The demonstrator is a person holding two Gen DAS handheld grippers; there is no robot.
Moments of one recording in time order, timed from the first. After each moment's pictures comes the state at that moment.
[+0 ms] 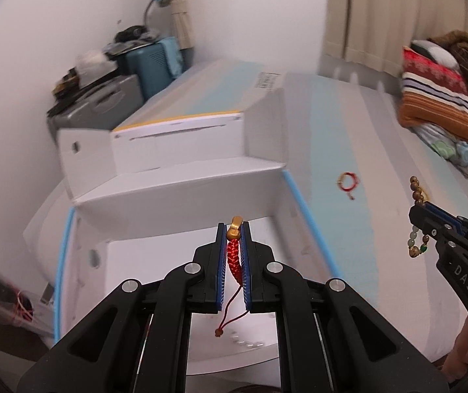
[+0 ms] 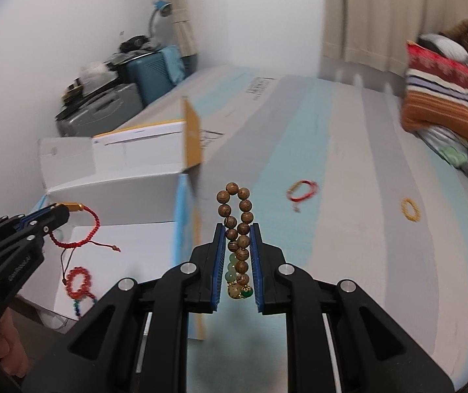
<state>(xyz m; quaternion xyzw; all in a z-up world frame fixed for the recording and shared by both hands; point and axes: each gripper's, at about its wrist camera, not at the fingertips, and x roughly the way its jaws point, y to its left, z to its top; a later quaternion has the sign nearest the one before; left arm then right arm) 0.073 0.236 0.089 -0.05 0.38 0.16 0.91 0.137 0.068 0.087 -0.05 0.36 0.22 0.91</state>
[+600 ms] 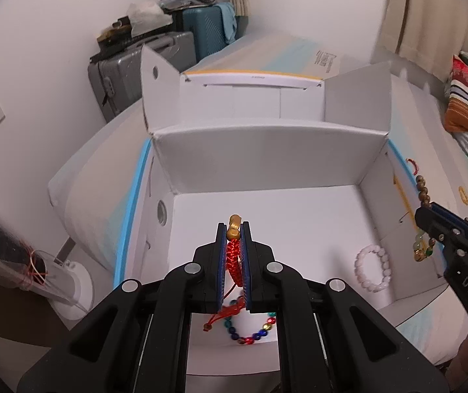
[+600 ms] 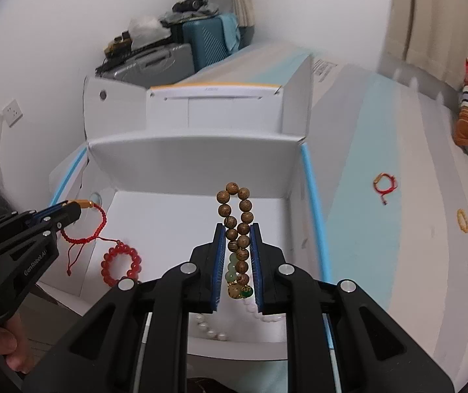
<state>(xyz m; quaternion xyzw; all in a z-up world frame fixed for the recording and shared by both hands) 0.023 0.342 0.039 -0.09 0.42 0.22 0.87 0.101 0.195 0.042 -0.10 0.40 0.28 0.87</state>
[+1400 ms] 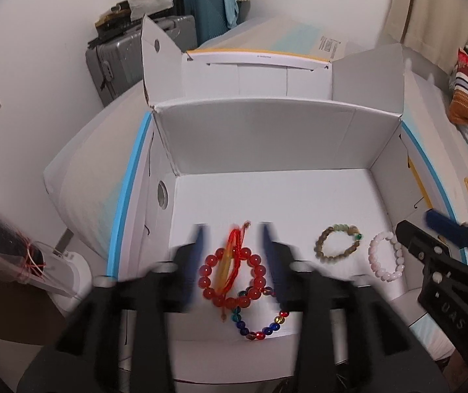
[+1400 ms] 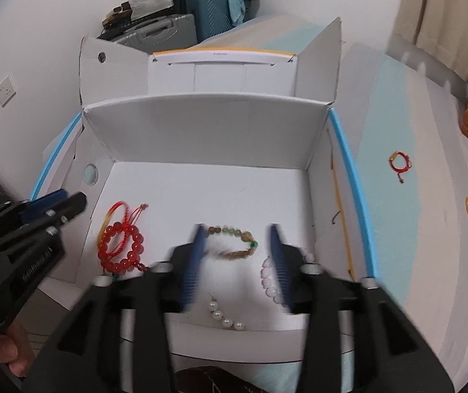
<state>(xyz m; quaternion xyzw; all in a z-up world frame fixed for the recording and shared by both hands) 0.026 0.347 0.018 -0.09 0.44 0.22 0.86 0.098 0.213 0.022 -0.12 0.43 0.26 0.86</state>
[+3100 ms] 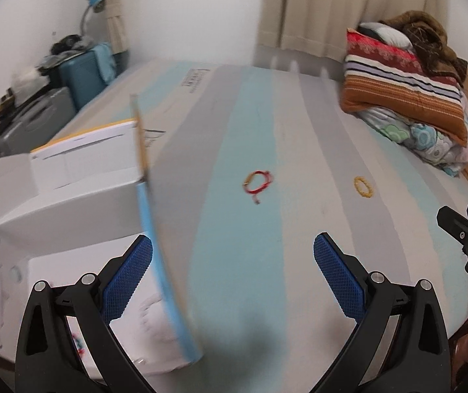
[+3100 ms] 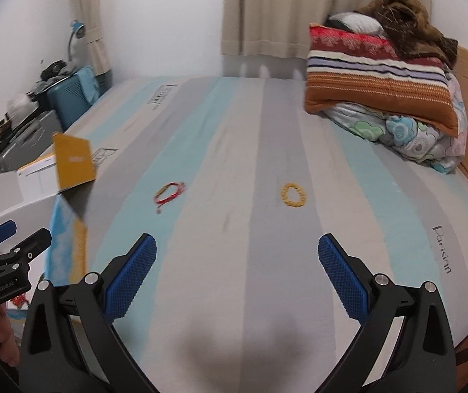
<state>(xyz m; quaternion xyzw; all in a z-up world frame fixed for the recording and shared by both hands) 0.160 0.083 0.079 -0.04 0.39 0.04 0.92 0.186 -0.153 0.096 -0.01 0.37 0.06 0.93</state>
